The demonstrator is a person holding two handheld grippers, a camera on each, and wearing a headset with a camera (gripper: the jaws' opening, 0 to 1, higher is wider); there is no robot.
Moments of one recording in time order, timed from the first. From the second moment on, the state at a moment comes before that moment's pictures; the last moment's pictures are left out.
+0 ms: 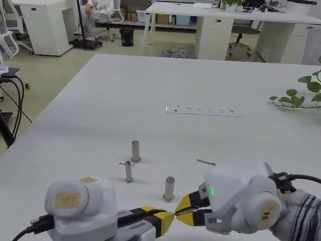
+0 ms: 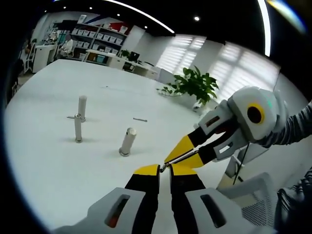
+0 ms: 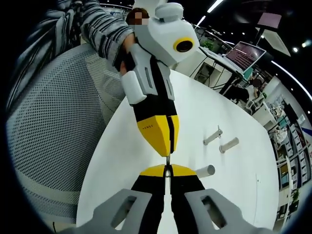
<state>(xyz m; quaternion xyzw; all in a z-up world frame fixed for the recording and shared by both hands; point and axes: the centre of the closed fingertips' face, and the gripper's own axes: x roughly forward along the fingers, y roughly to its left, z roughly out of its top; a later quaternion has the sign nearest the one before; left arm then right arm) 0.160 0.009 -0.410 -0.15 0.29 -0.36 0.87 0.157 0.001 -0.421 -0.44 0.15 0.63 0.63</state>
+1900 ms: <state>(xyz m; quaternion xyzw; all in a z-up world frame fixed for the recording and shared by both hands) 0.159 0.010 -0.407 0.04 0.22 -0.45 0.87 0.158 -0.011 -0.424 -0.42 0.19 0.62 0.64</state>
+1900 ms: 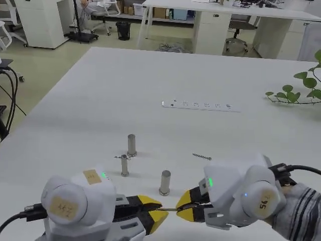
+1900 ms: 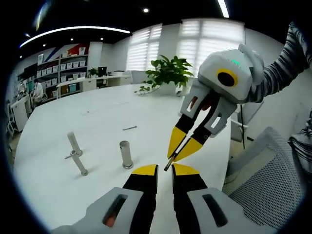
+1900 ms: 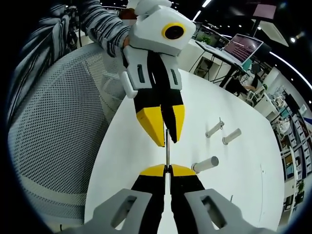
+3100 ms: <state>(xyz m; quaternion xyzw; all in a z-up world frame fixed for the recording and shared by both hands) 0.229 0.020 -0.438 0.04 0.22 -0.32 0.92 0.242 -0.048 -0.450 -0.42 0.28 0.51 0.70</state>
